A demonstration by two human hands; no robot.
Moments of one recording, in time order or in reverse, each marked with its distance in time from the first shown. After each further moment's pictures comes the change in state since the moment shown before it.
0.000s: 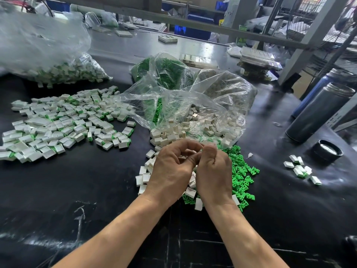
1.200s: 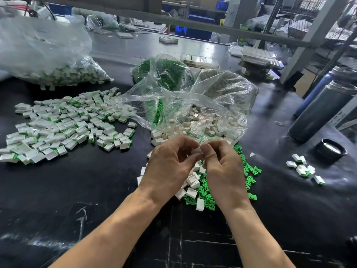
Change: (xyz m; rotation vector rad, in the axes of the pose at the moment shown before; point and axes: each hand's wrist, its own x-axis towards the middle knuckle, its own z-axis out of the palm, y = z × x) left_hand 0.006 0.000 -0.013 0.281 -0.003 0.126; right_hand 0.001 0.007 -0.023 0.227 -0.133 -0.041
